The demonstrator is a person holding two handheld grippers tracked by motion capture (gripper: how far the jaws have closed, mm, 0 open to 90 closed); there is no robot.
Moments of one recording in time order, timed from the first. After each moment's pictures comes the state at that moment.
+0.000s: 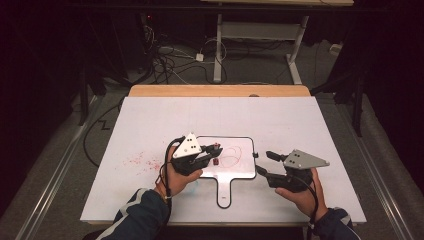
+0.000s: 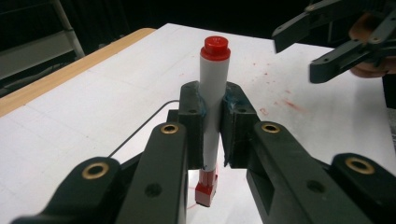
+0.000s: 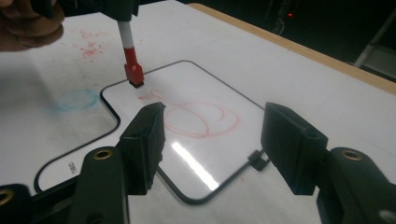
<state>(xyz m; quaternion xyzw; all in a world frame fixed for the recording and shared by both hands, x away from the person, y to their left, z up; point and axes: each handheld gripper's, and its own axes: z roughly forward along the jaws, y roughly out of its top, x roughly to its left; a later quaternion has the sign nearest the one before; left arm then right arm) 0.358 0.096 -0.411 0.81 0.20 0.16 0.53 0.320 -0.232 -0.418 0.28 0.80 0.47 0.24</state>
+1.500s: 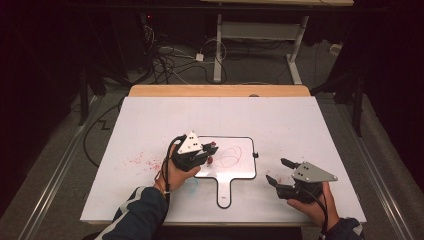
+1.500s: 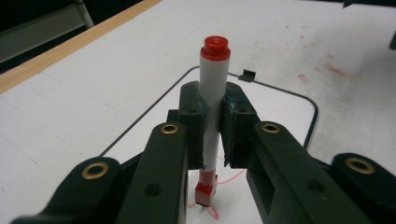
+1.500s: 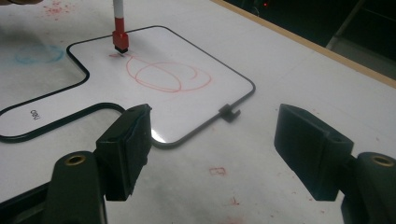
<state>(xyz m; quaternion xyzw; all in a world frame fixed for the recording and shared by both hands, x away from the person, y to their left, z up) 0.384 0.094 -0.437 0.83 0.22 0.17 0.48 0.304 -0.255 -0.441 0.29 0.80 0.44 0.28</state>
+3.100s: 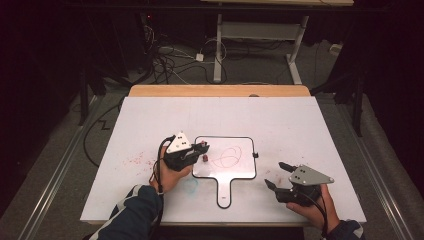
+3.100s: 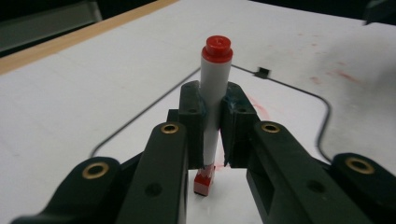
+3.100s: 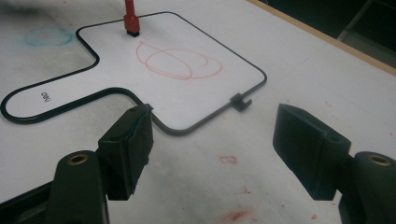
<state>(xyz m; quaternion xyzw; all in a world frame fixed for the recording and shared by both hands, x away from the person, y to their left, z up) 0.380 0.114 -0.449 0.81 0.24 0.15 0.51 0.301 -0.252 -0.444 0.28 0.82 0.42 0.27</state>
